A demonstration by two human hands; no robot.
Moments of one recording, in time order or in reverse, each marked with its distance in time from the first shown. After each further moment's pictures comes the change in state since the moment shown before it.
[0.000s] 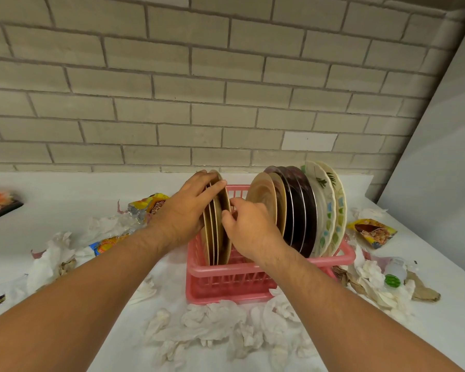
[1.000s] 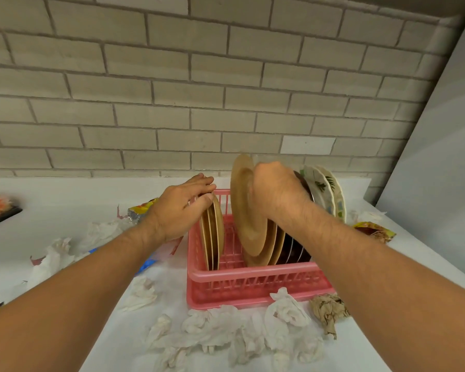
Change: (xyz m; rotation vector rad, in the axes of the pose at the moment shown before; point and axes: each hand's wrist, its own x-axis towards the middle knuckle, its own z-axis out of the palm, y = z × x) left_hand 0.007 -0.009 -0.016 -0.666 -0.008 -0.337; right_hand 0.031 -0.036 -0.063 -0.732 0.008 0.110
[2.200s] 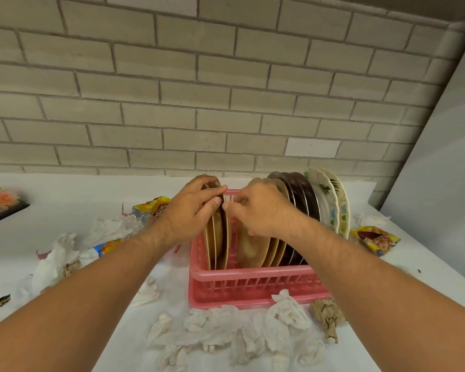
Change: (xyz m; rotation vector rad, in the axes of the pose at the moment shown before) left_hand -0.003 -0.002 0.012 0.196 0.034 0.103; right_hand -0.010 0.001 0.029 0.532 -0.108 -0.185
